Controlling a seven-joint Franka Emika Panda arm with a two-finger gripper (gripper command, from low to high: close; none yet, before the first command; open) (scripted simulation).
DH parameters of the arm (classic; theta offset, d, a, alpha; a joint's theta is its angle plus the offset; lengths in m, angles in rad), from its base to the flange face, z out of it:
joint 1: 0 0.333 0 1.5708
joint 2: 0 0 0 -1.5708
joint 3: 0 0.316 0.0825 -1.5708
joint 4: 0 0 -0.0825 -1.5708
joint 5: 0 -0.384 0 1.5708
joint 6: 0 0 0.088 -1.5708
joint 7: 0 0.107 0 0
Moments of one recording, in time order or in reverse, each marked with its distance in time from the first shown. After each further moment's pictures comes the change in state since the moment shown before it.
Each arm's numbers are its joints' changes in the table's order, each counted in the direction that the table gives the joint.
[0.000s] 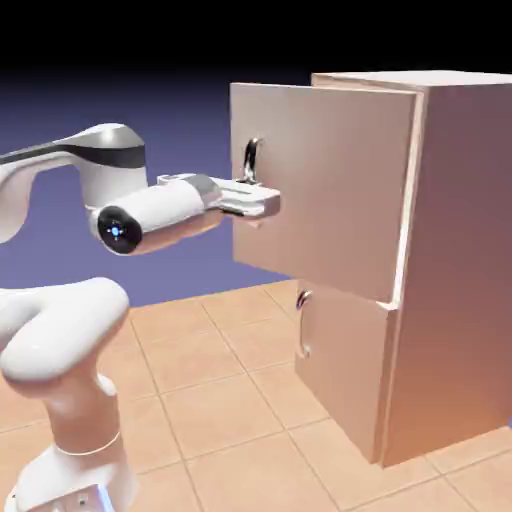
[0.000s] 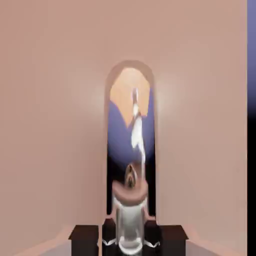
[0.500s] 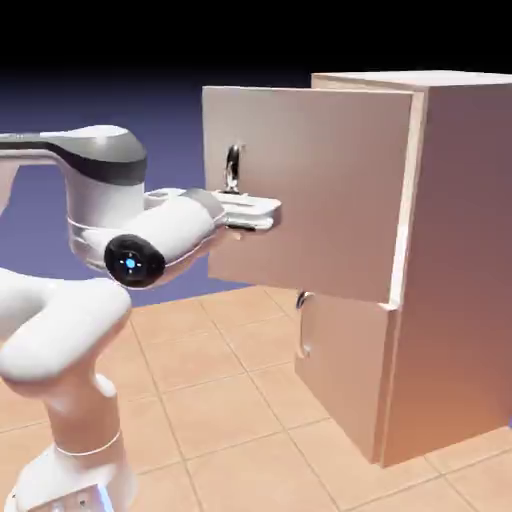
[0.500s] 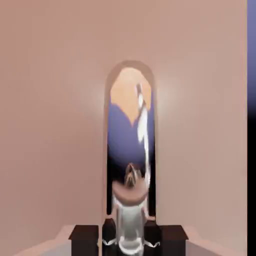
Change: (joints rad) arm -0.030 -0.317 -0.544 -0.118 0.515 0.396 -0.206
